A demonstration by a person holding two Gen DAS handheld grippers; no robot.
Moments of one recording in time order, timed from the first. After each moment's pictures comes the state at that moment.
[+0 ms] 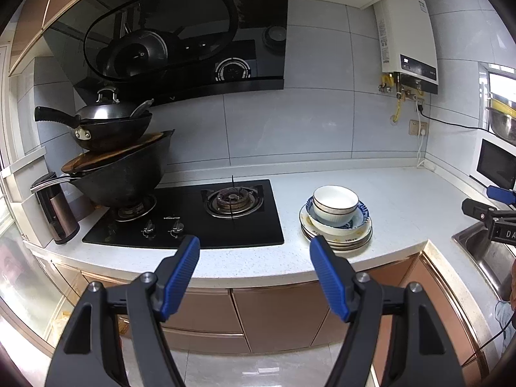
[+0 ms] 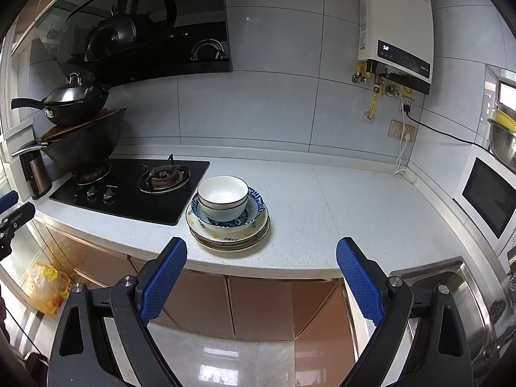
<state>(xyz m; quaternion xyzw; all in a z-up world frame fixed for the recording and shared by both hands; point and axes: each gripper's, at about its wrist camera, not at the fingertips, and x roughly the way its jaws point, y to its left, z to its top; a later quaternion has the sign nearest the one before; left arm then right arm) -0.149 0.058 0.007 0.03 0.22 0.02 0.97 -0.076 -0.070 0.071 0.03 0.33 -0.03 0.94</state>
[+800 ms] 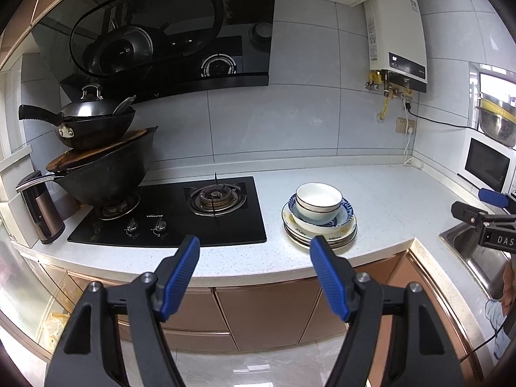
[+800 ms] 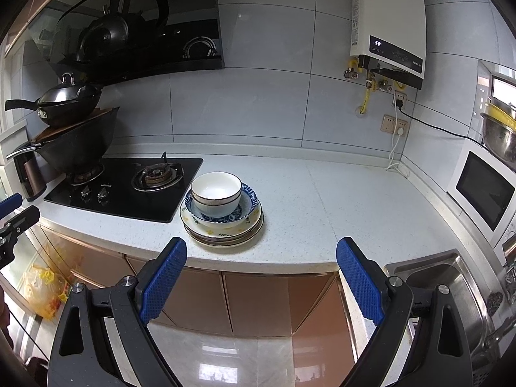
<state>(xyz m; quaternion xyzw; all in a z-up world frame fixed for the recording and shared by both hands) -0.141 0.046 0.006 0.02 0.23 -0.01 0.97 -0.079 -0.068 0.071 0.03 0.33 -0.05 0.94</state>
